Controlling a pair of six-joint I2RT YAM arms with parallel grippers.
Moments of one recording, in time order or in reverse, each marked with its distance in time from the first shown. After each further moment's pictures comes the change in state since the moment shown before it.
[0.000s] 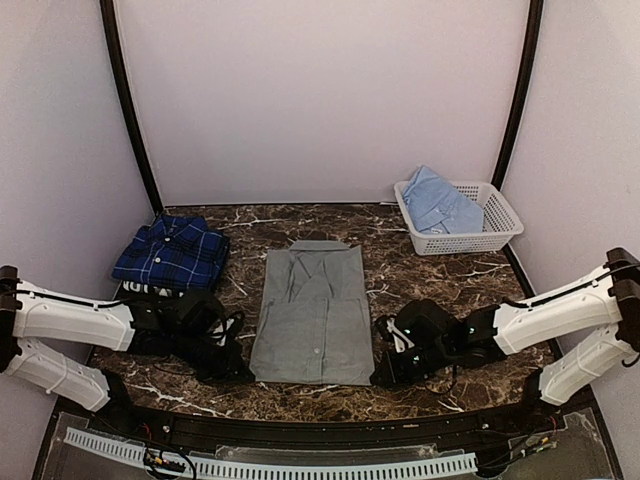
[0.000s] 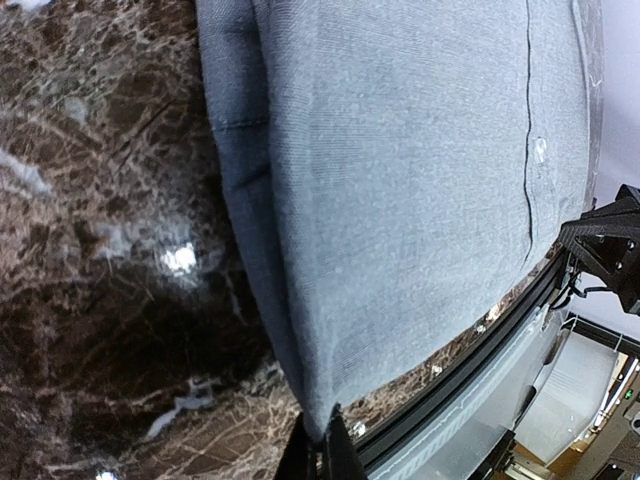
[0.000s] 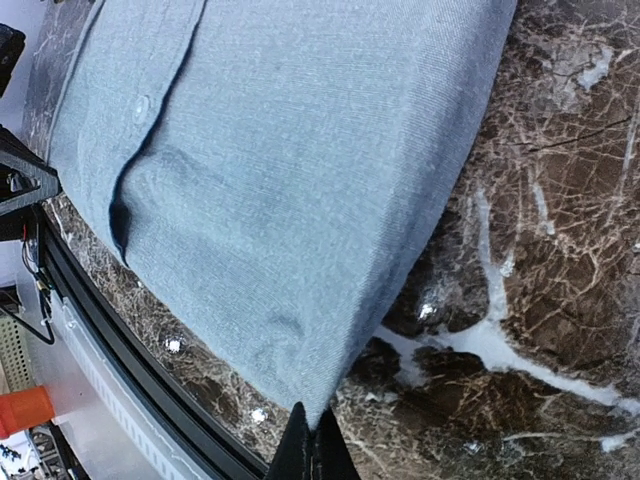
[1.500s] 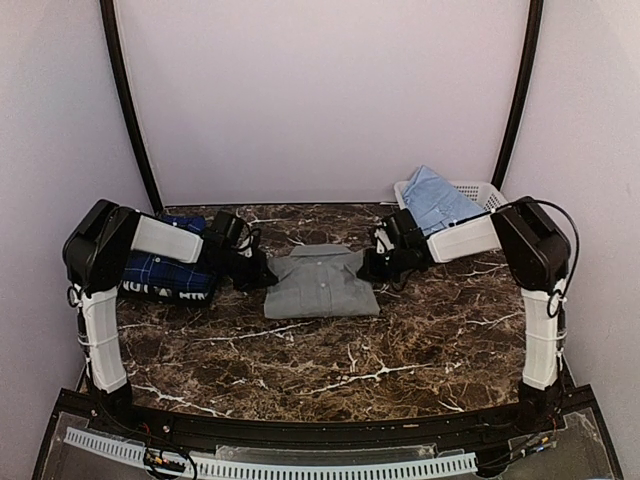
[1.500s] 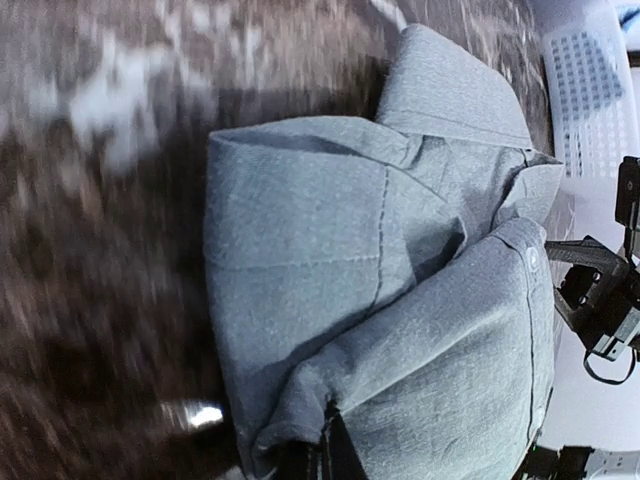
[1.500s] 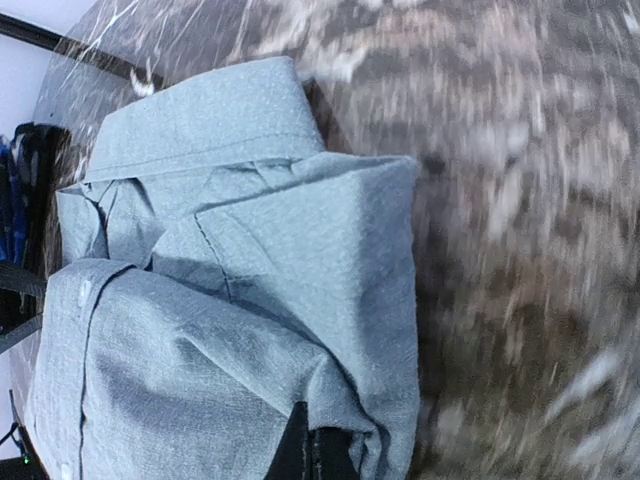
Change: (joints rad) left arm 0.462 0.829 0.797 0.132 0.095 0.293; right arm -0.578 0.767 0.825 0.045 -0.117 -0.338
